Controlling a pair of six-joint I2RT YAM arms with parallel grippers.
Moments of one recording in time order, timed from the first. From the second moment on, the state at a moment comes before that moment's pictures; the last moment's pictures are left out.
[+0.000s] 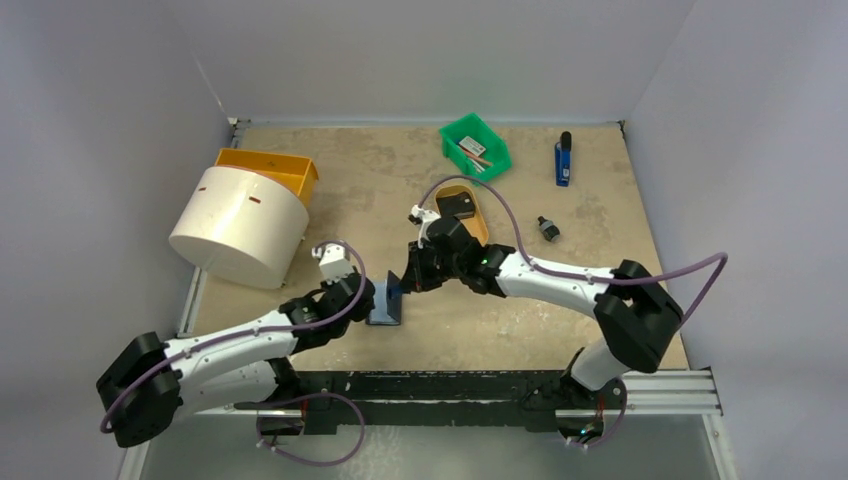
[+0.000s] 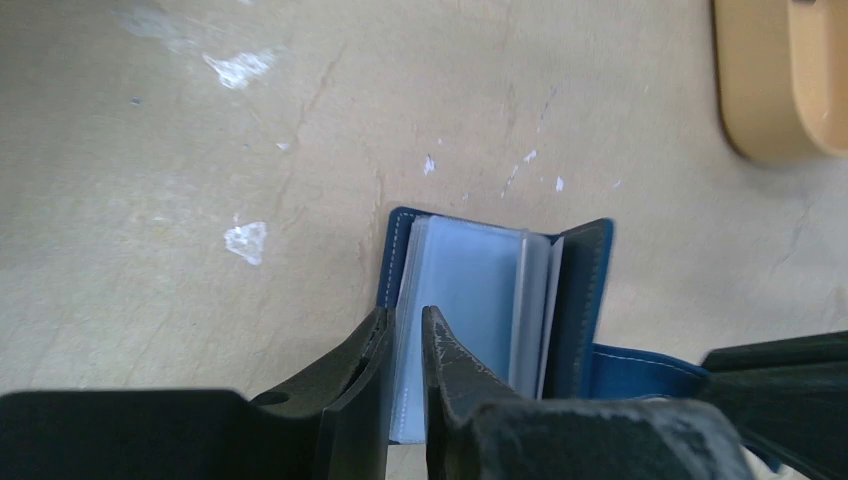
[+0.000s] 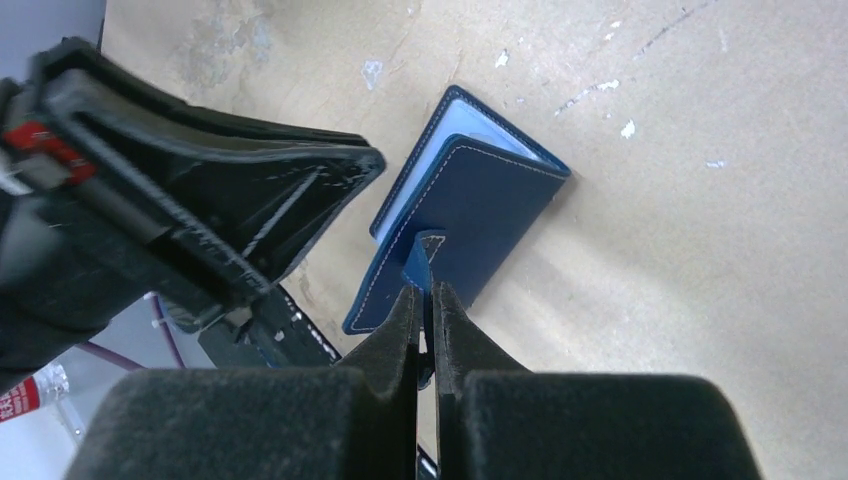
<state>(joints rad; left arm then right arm) -0.92 1.03 0.41 -0.21 -0.59 -0.99 0.91 1.53 0.93 -0.09 -0.18 0.62</state>
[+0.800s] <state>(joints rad) -0.92 0.80 0.41 -0.47 -0.77 -1.15 0.93 1.86 1.19 -0.10 -0.36 0.58</state>
